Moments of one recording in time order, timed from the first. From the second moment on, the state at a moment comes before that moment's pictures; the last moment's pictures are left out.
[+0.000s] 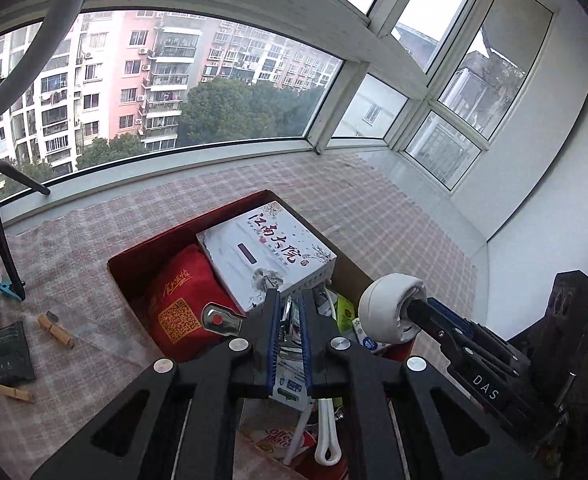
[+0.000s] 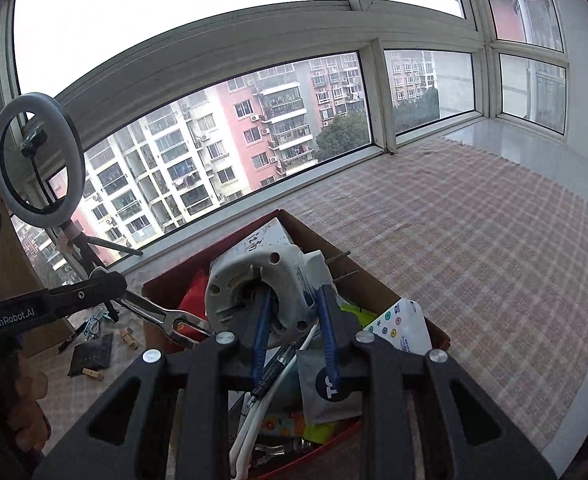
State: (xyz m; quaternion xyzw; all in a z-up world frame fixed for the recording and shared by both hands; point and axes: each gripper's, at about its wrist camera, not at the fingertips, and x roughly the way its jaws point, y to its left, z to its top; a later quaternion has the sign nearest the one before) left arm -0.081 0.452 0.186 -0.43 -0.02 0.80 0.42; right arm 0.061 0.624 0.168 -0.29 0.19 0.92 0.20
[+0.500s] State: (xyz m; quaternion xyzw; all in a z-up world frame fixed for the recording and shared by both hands) left arm -0.088 0.382 0.197 -0.40 -0.01 0.83 0.40; right arm 0.068 0.599 0.184 -0.26 0.18 0.92 0.21
